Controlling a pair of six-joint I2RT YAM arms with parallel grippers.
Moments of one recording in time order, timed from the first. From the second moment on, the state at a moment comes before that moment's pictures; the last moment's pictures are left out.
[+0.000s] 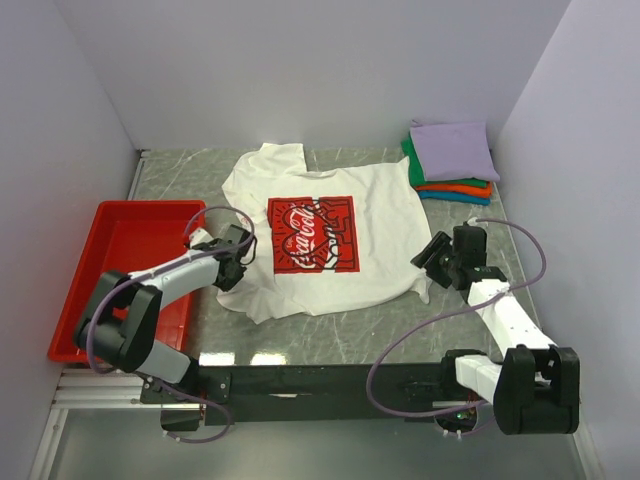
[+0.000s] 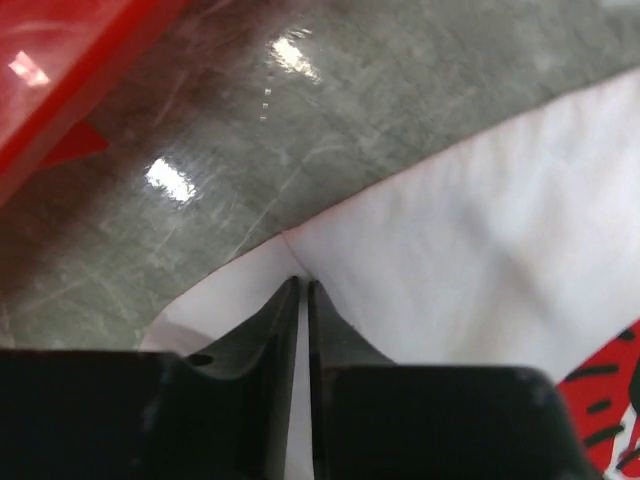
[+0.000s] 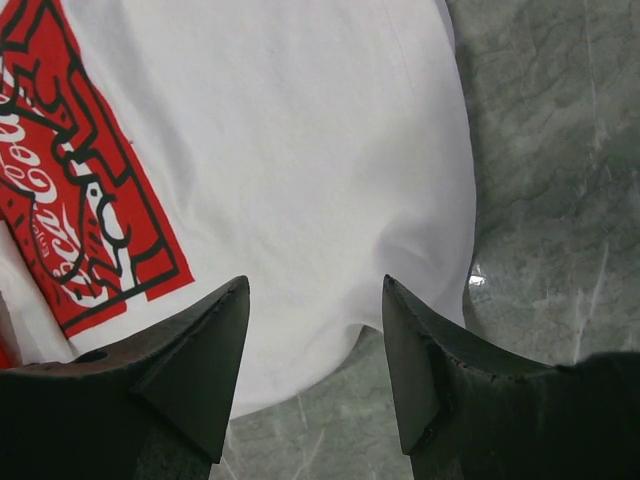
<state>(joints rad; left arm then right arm) -0.42 1.45 0.72 -0.49 -0.47 -1.22 -0.01 1.07 0.55 -0.30 -0.12 0.67</state>
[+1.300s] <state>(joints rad) -0.57 1.07 0.68 -0.63 -0.56 -1.30 -0.18 0.78 0.31 -0.47 -0.16 0.86</state>
